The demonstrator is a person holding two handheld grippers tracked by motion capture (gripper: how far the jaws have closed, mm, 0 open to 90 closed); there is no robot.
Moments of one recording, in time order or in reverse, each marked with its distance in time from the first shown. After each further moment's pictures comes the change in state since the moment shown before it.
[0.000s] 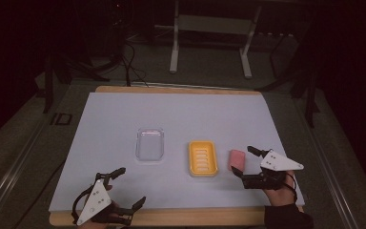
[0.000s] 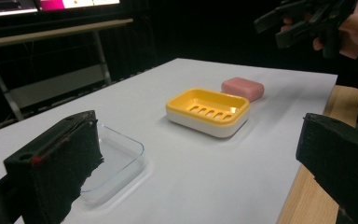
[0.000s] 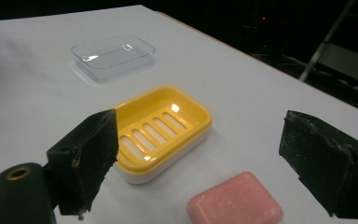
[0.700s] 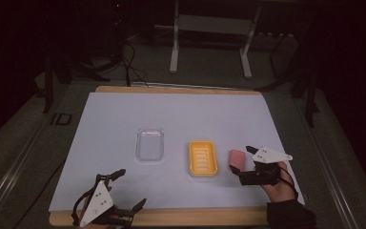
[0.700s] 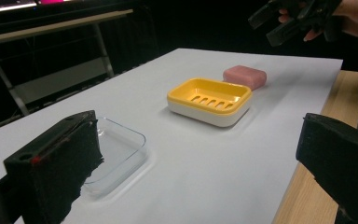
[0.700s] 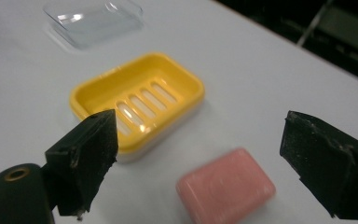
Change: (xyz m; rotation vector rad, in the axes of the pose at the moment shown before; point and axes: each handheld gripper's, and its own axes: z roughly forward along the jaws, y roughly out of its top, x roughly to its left) left arm -0.004 0.000 -0.001 0.052 0.009 0.035; right arm -0.006 0.005 0.015 0.174 -0.030 -0.001
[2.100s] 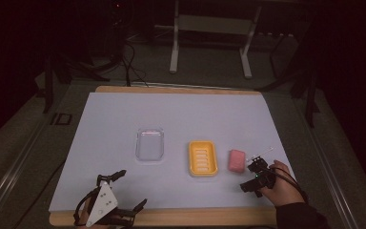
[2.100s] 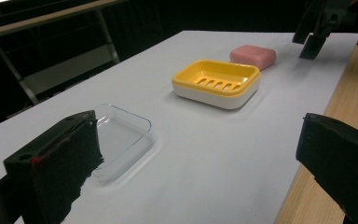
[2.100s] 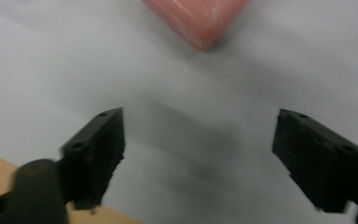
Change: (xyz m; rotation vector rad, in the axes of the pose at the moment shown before) left arm -0.003 -0.002 0.004 0.072 0.030 0.047; right arm -0.002 -0.024 0.021 0.769 -0.098 0.363
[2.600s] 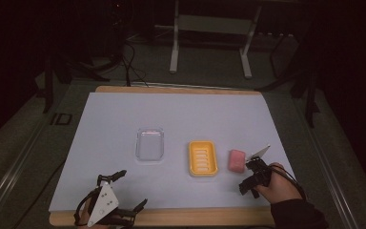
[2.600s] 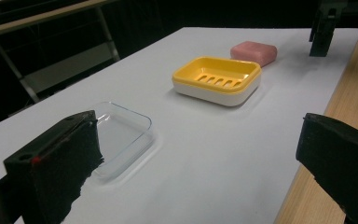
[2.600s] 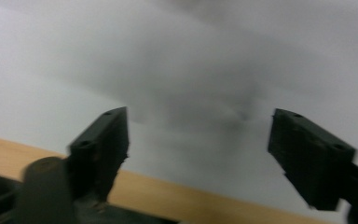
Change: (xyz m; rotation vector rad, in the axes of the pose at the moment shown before) left arm -0.001 0.000 0.001 0.011 0.001 0.004; right arm 0.006 0.010 -0.003 0.206 0.018 0.170
